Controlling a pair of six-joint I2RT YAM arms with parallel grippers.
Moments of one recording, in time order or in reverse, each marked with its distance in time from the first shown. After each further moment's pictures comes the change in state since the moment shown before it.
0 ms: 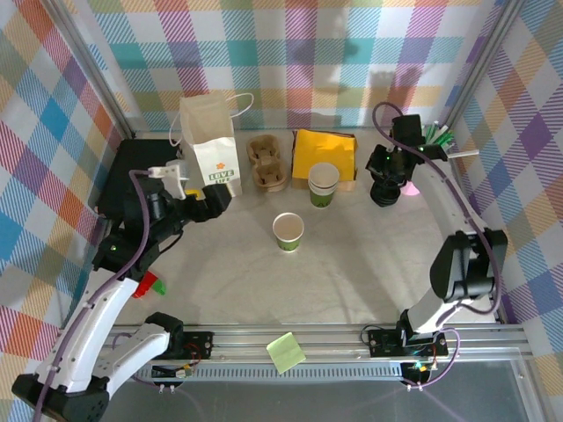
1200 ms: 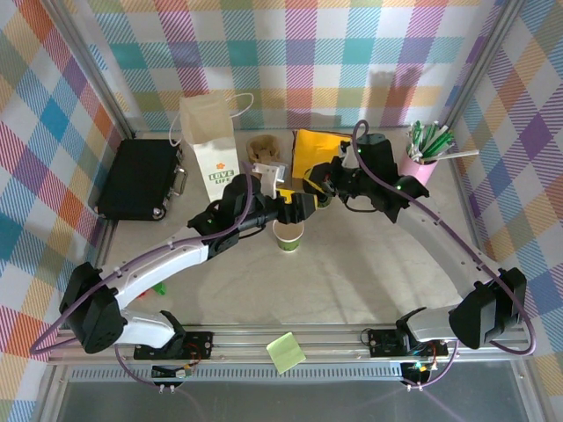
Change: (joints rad) left arm -0.410 0.484 -0.006 0.575 0.009 -0.077; right arm 0.357 -0.247 -0.209 0.331 -0.354 0.501
